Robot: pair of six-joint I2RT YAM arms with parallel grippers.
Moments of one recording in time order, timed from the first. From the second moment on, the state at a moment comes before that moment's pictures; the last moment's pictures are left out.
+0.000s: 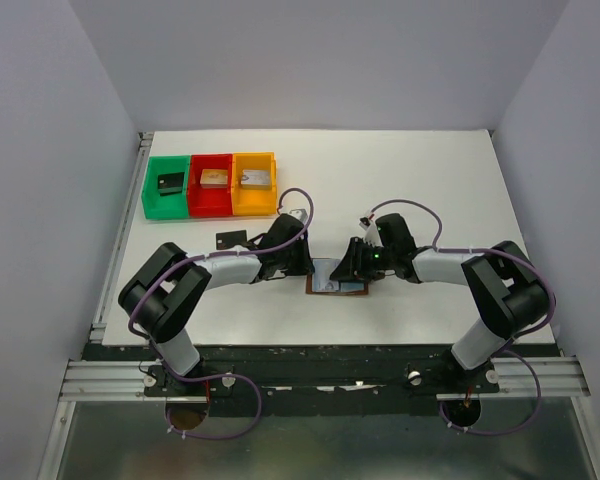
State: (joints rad) left arm -0.70 1.68 0.81 0.06 0.10 -0.67; right arm 0.48 1.64 0.65 0.19 -0.58 0.68
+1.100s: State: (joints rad) left arm -0.70 1.60 0.76 0.12 0.12 -0.68; right arm 0.48 1.66 0.65 0.19 -0.62 0.63
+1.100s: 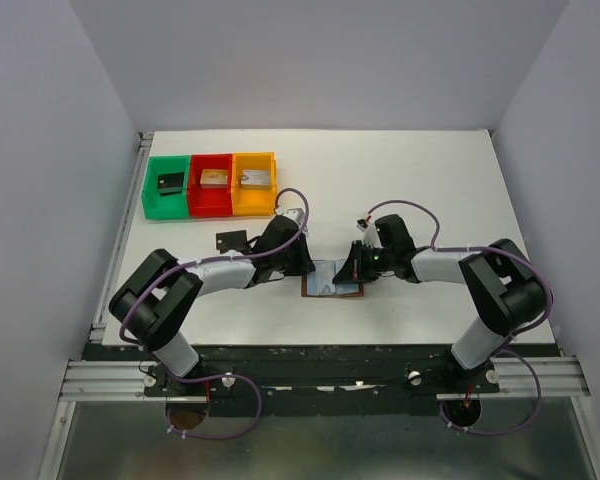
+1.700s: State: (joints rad) left arm -0.70 1.64 0.77 0.11 0.12 -0.68; right arm 0.47 1.68 0.65 0.23 -0.65 0.67
